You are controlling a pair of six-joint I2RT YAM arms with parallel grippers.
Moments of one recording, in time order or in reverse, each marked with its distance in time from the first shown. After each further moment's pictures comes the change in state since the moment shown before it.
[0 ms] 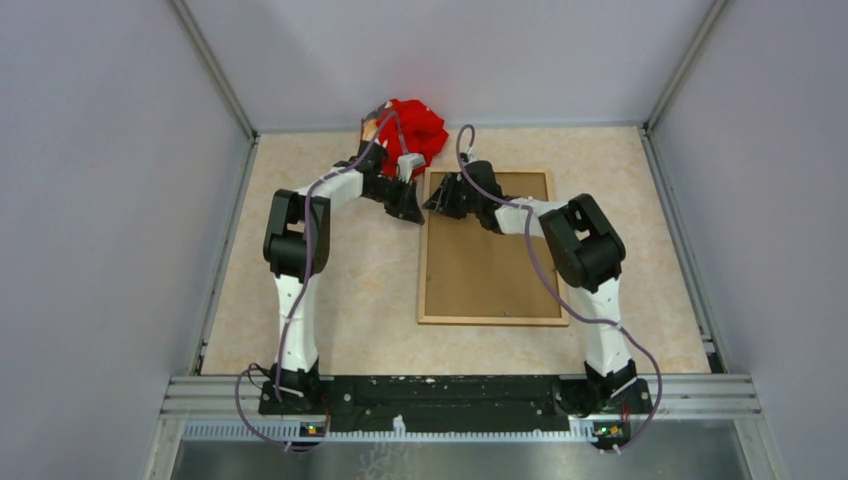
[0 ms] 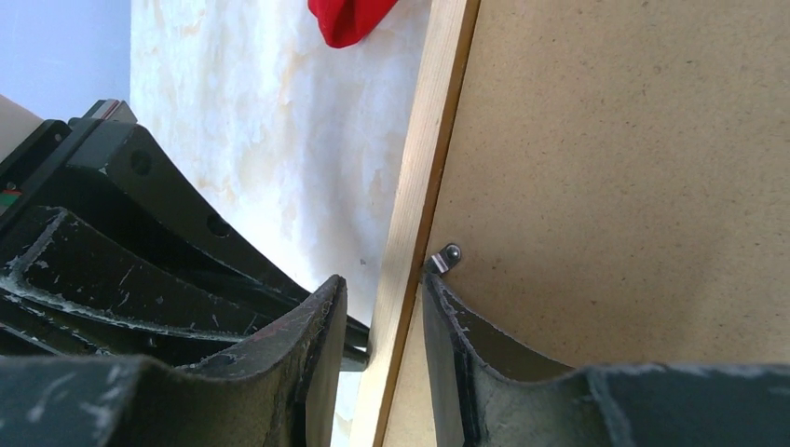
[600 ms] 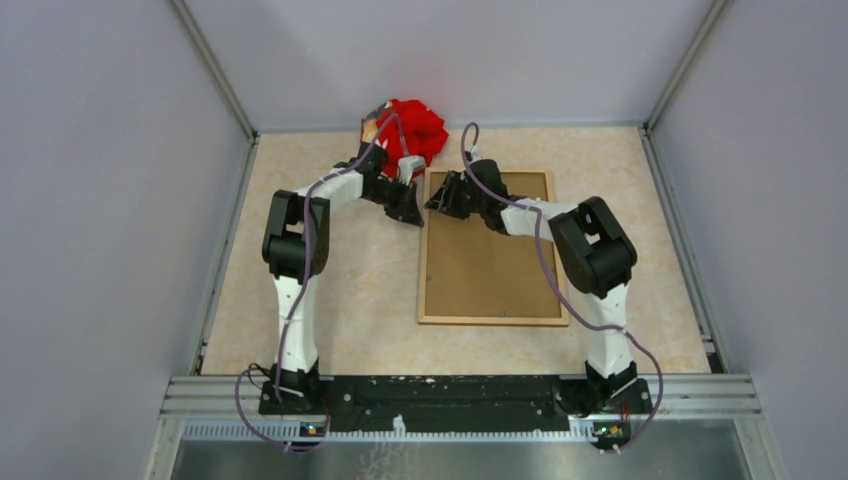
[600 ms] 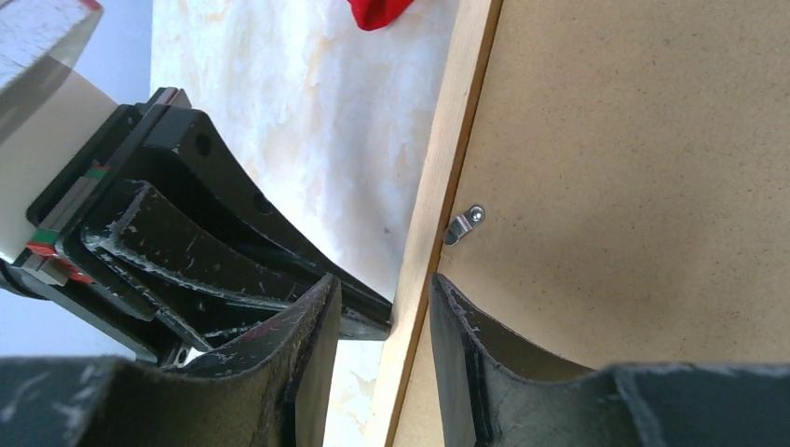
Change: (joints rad) left arm -0.003 -0.019 -0.022 -0.011 -0.001 0.023; right arm 0.000 -0.085 -0.050 -0.025 -0.012 -0.008
